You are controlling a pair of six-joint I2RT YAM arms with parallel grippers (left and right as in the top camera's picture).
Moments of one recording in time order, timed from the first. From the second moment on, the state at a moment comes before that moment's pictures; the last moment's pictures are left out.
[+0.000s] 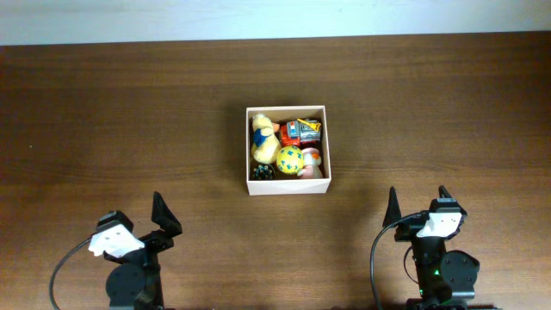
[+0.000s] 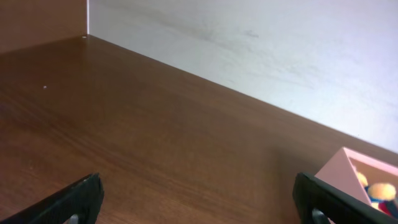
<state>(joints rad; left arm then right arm) -0.02 0.04 0.16 -0.28 -0.28 -0.32 -0.04 0.01 0.01 -0.08 -0.02 -0.02</state>
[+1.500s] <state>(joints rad) 0.05 0.02 0.02 -0.07 -0.02 0.13 -0.04 0.01 0.01 -0.08 -0.02 -0.02</state>
